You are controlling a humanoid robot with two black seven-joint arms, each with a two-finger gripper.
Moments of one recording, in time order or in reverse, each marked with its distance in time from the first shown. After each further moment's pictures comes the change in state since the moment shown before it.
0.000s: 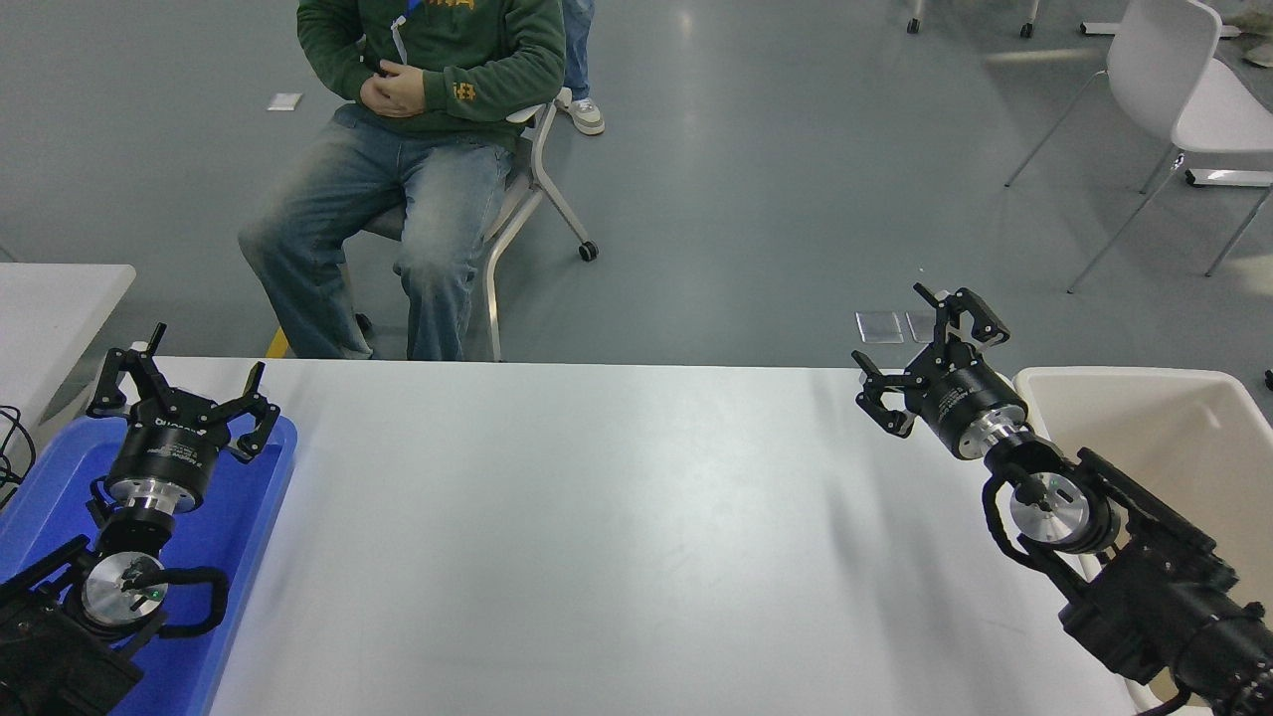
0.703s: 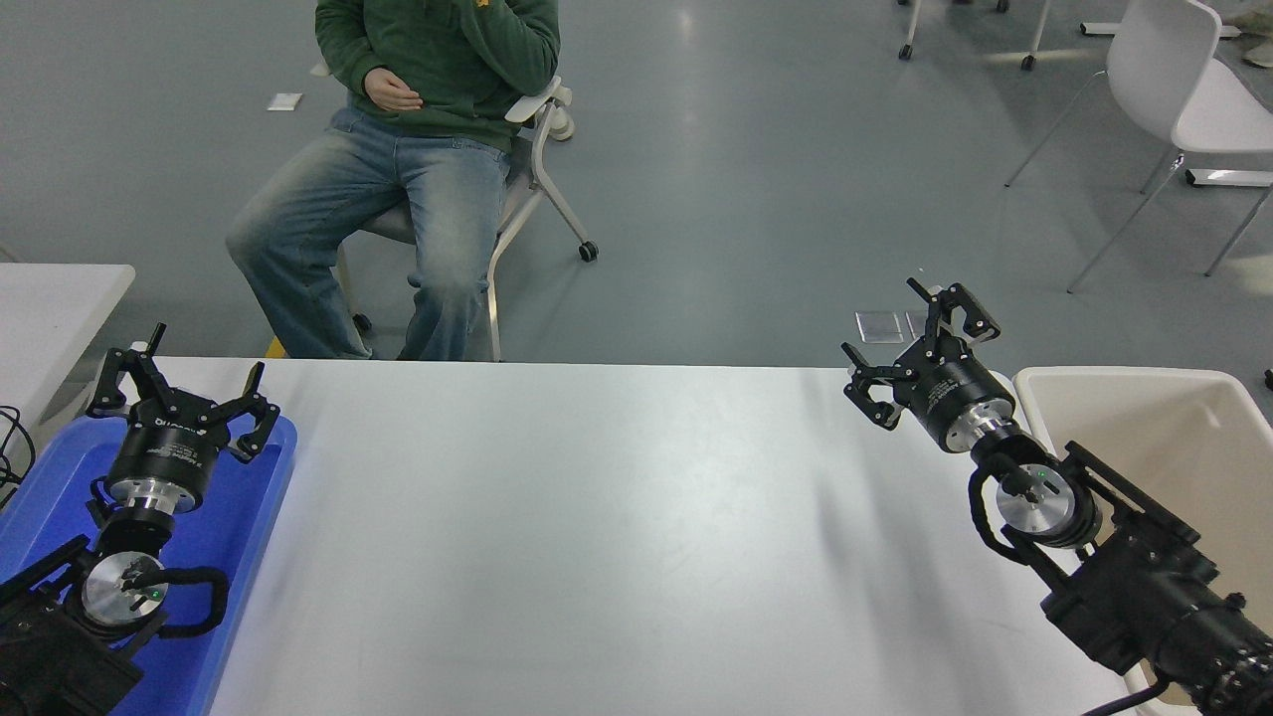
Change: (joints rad) left arm 0.000 0.000 0.000 0.000 0.000 0.000 0.000; right arm 0.011 0.018 -0.005 -0.019 0.071 0.008 -0.002
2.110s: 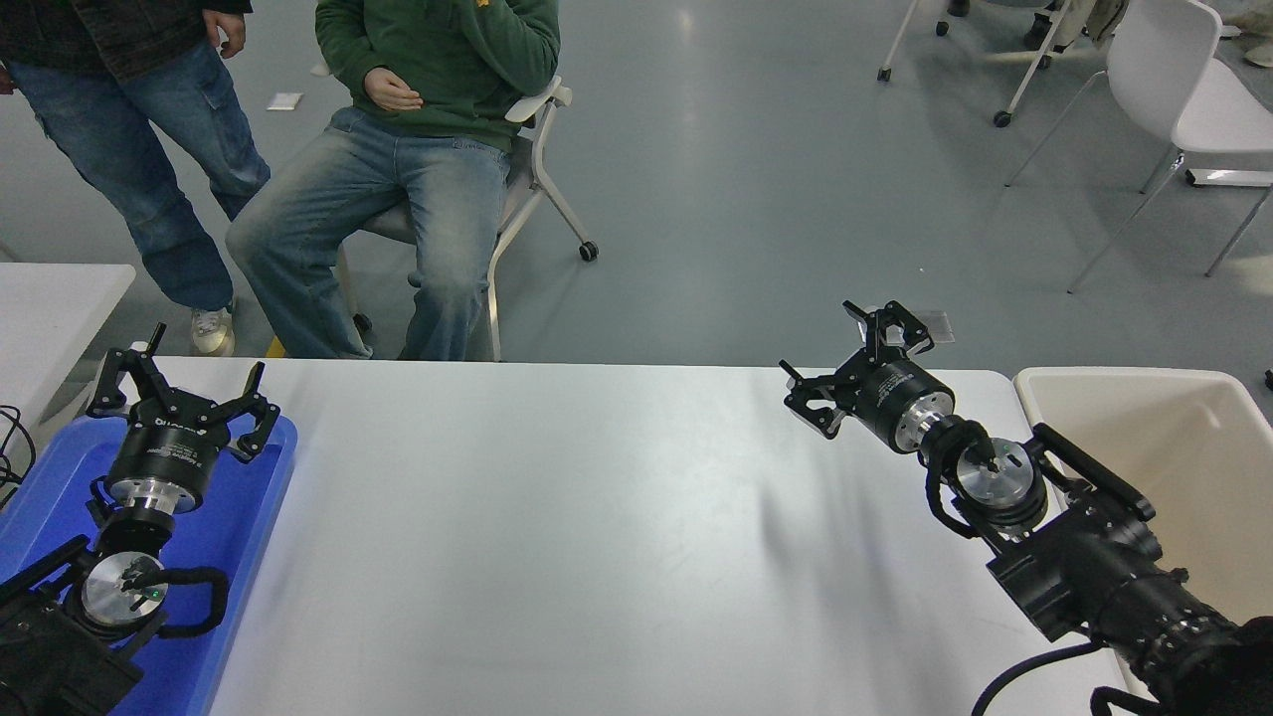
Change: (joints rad) left arm 0.000 0.000 0.000 0.000 0.000 0.000 0.000; right arm 0.093 0.125 0.002 -0.138 0.177 -0.006 -0.238
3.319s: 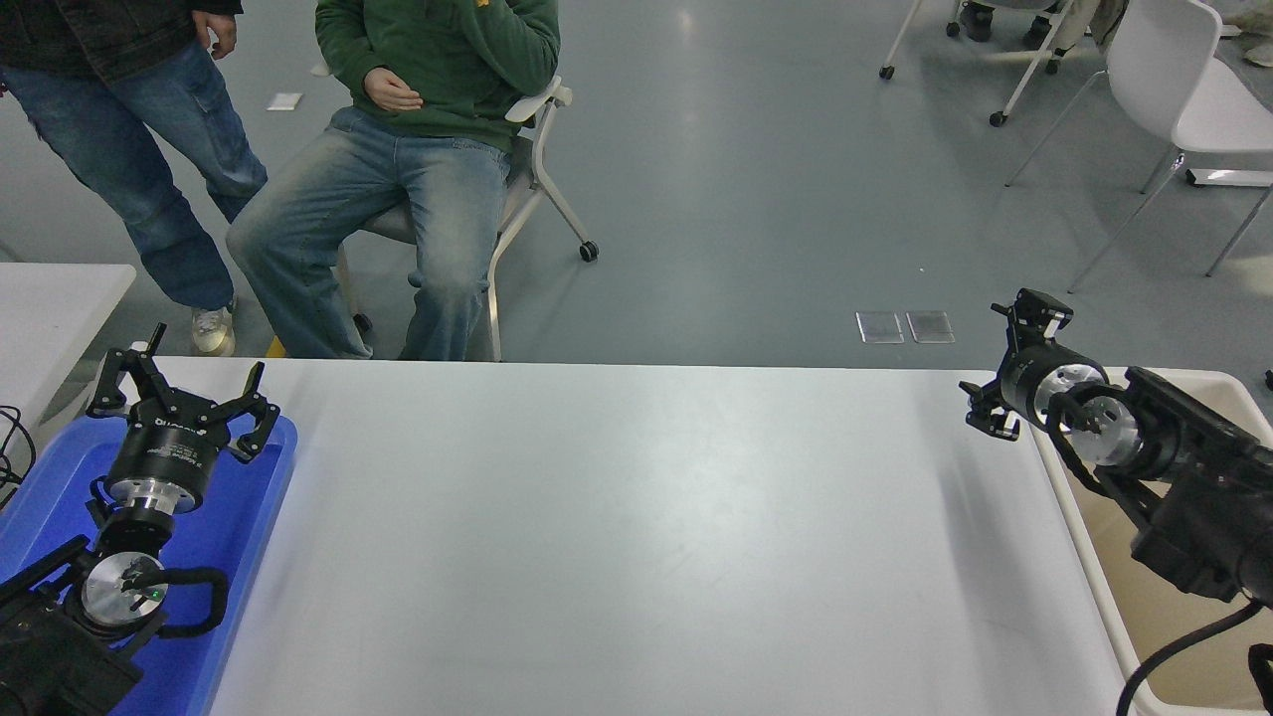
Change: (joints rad) left arm 0.000 0.000 0.000 0.000 0.000 0.000 0.000; right arm 0.120 -0.228 -0.248 -0.020 -0.084 -0.278 -0.030
